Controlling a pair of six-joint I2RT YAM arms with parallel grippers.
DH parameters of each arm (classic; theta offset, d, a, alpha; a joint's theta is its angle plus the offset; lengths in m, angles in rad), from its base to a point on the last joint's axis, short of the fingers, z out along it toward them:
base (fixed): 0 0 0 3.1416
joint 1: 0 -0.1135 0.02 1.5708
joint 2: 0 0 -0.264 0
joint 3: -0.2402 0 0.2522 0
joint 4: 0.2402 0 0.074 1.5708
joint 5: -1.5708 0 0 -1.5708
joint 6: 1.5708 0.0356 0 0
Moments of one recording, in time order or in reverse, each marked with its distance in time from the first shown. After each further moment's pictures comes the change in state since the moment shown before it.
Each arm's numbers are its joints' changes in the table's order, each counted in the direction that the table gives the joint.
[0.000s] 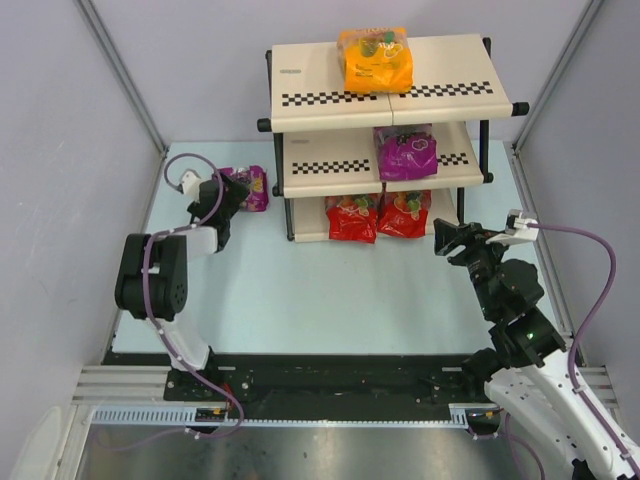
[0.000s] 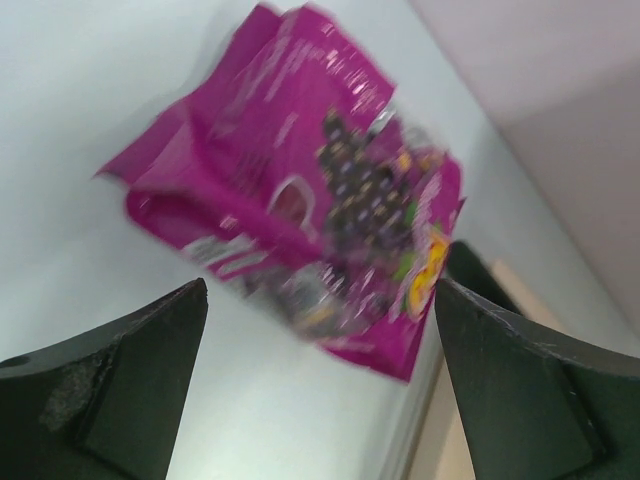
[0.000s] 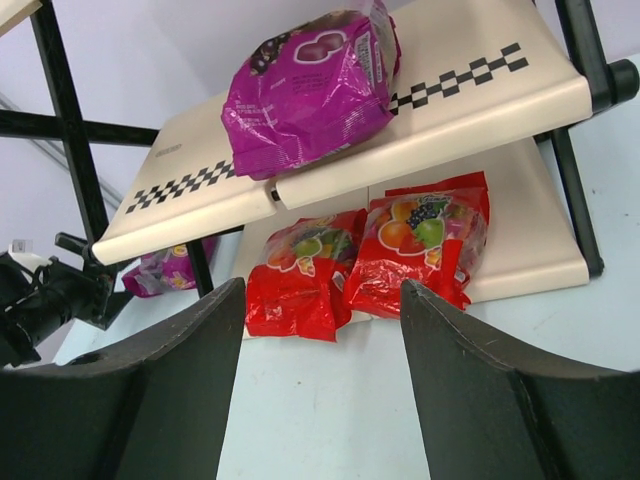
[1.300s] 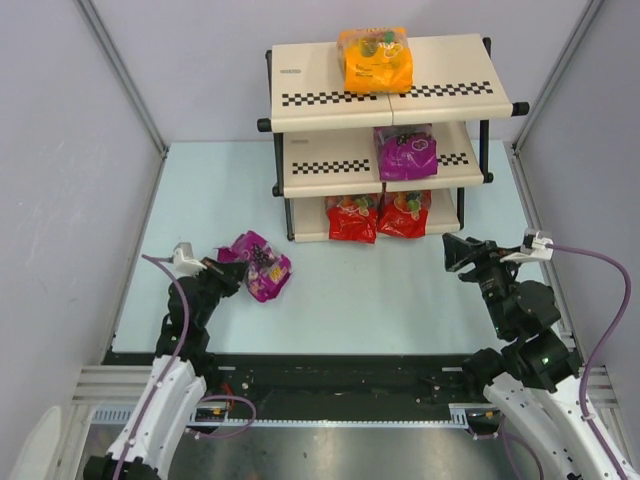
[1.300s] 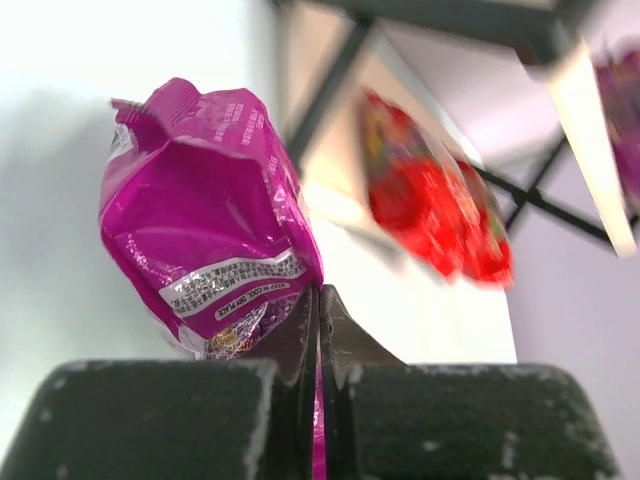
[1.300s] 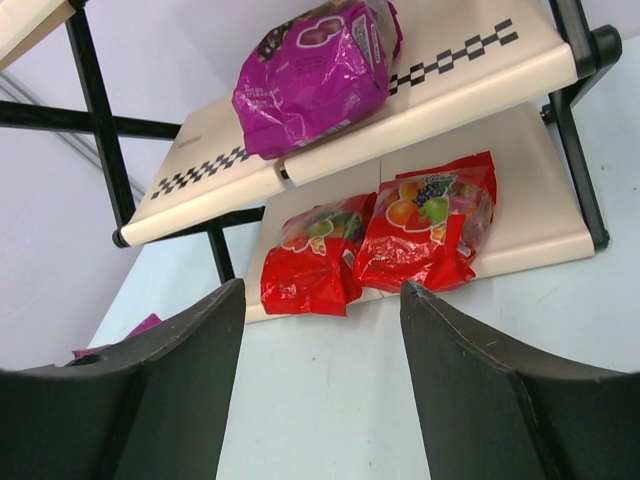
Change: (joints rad) left arm 0.049 -1.273 0.715 0.333 -0.402 -0.048; right arm 0.027 -0.182 0.032 0.127 0.045 0.051
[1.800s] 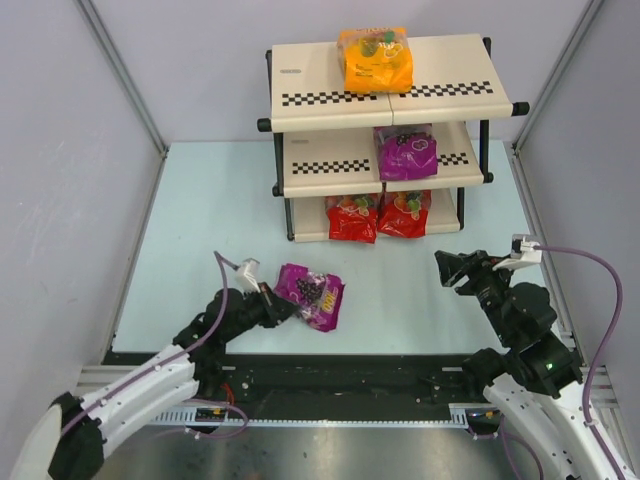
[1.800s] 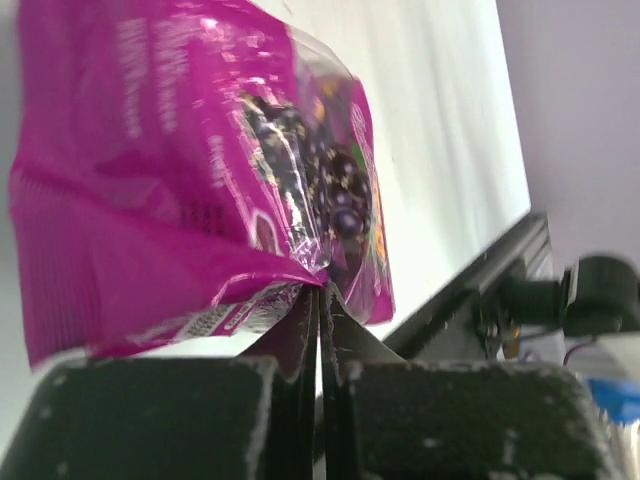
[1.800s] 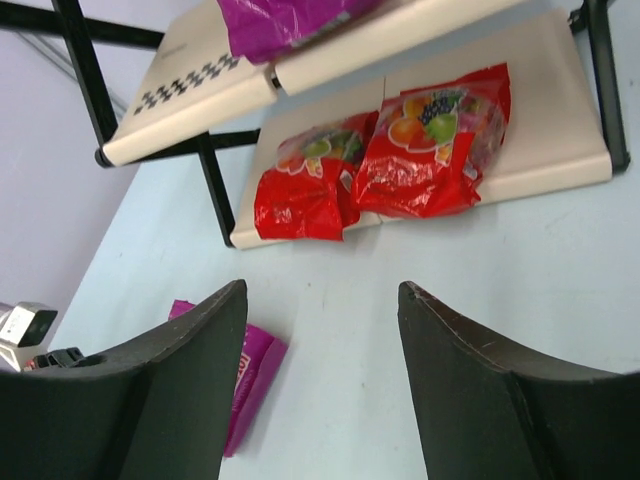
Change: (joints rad) left arm 0.526 0.112 0.052 -0.007 -0.038 0.002; right arm 0.000 -0.039 -0.004 0.174 0.095 0.027
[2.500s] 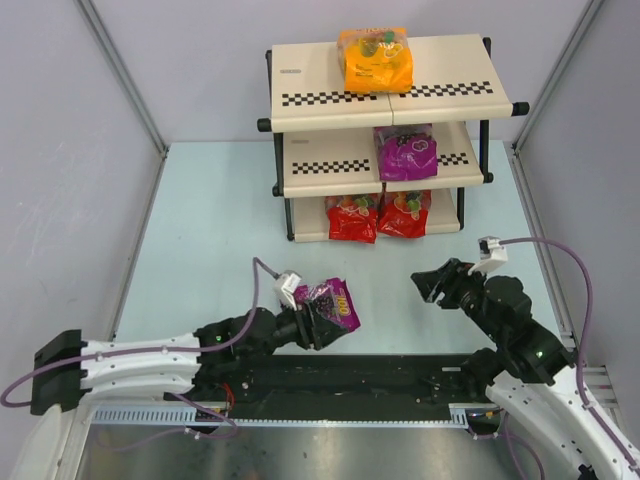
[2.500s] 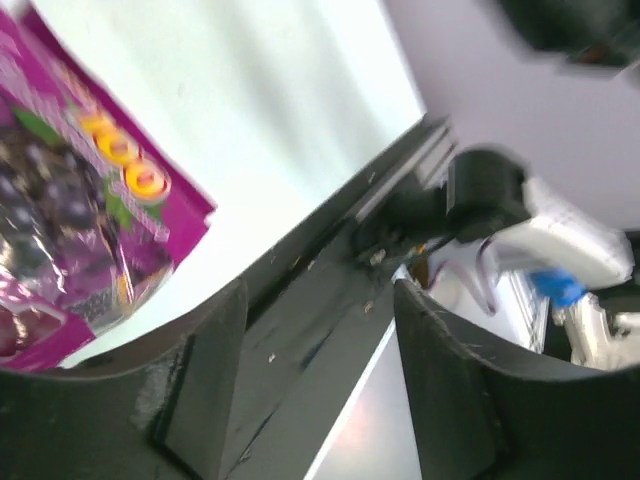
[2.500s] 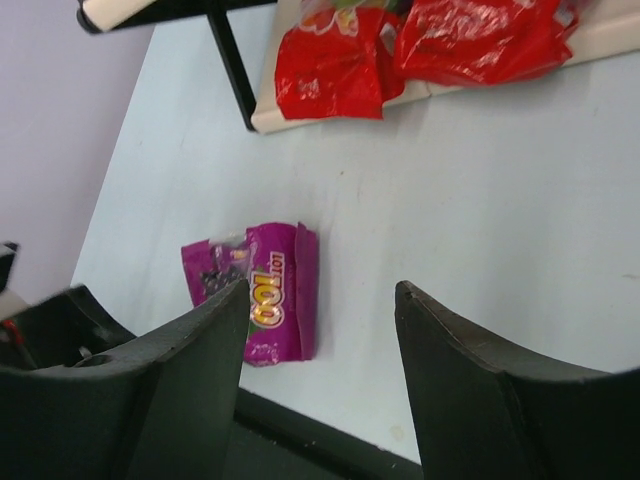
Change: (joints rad) left arm 0.624 0.271 -0.179 -0.172 0.336 -0.096; right arm -0.092 0.061 0.029 0.127 0.108 0.124
